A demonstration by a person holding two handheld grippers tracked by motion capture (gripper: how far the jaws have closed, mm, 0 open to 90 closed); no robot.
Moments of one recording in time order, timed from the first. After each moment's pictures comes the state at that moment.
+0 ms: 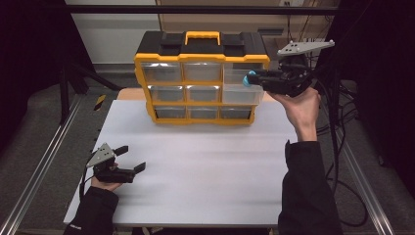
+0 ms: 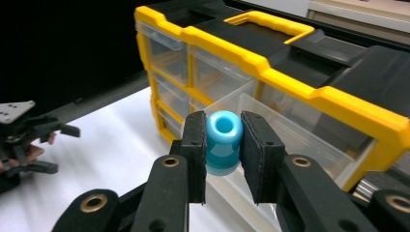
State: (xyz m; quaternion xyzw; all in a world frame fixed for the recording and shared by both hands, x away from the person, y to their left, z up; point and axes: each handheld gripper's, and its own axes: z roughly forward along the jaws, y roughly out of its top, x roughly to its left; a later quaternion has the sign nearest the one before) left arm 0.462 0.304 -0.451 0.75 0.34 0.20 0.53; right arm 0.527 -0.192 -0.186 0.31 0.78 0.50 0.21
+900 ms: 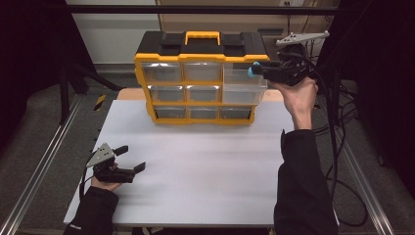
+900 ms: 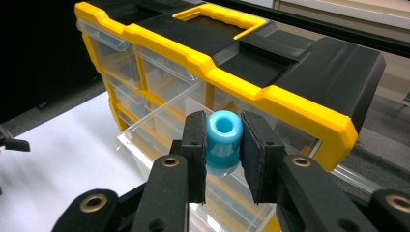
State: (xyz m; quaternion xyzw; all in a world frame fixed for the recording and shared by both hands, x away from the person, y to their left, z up) left arm 0.462 0.305 -0.450 0.75 0.34 0.20 0.53; right arm 0.562 -0.197 -0.189 0.36 0.76 0.48 0.24
